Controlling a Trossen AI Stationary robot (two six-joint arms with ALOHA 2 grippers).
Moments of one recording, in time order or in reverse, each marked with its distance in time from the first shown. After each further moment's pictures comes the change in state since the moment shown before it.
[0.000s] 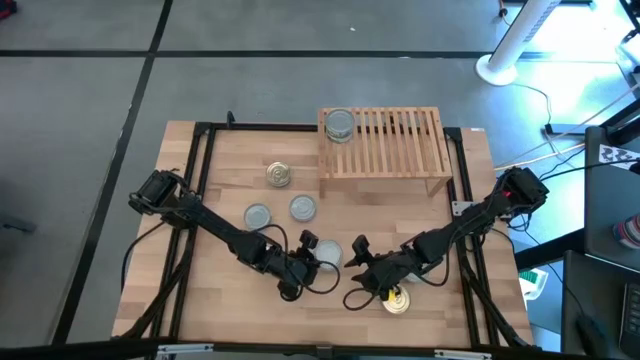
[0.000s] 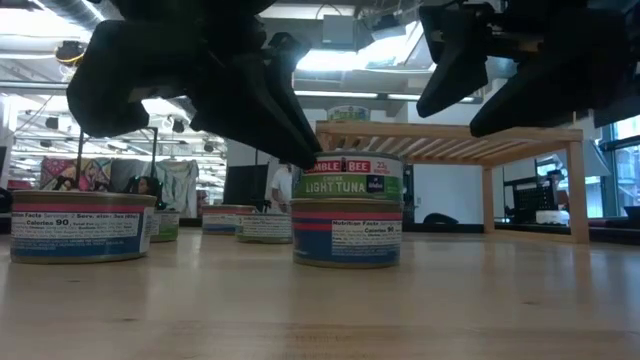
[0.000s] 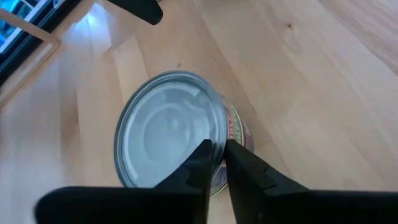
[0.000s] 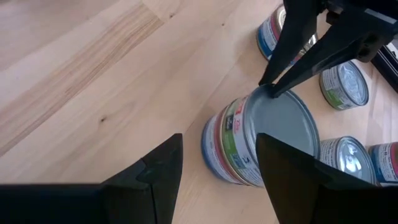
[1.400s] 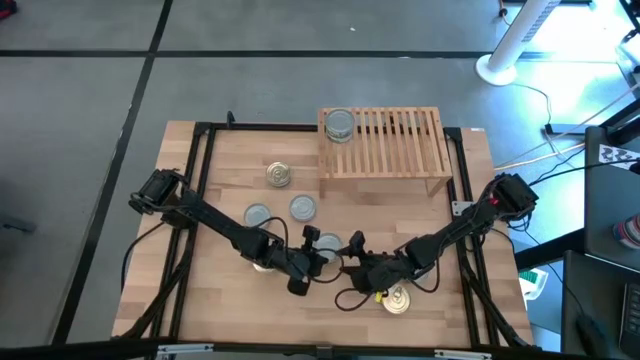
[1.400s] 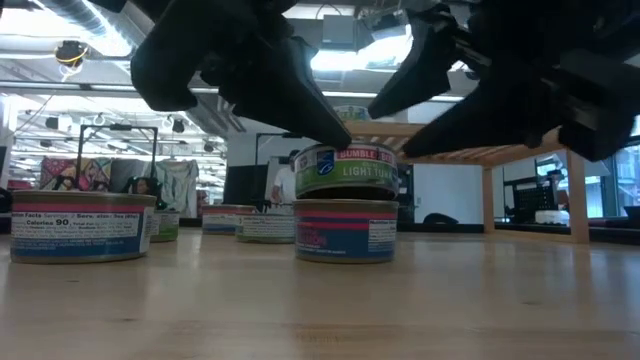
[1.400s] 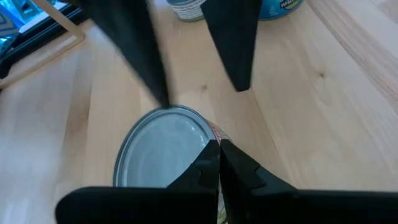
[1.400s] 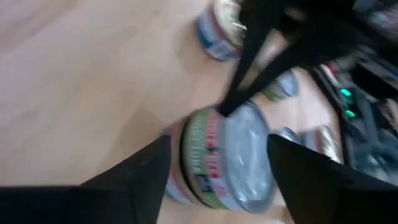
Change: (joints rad) left arm 0.039 -0.001 -0.002 0.122 -0.001 -0.128; right arm 0.000 0.109 0.000 0.185 0.284 -0.071
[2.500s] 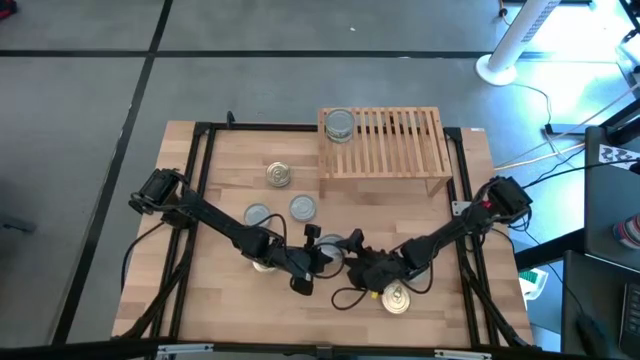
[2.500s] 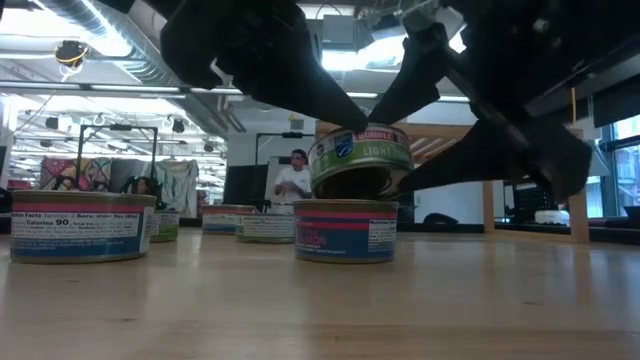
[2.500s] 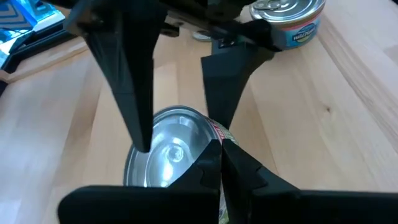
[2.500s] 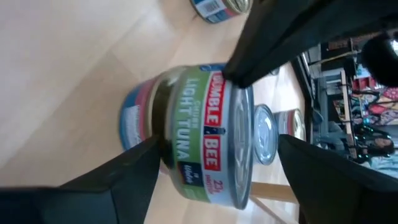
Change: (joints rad) left arm 0.010 -0.001 0.001 0.074 0.000 -0.063; right arm -0.021 0.054 0.000 -0.020 0.118 -0.138
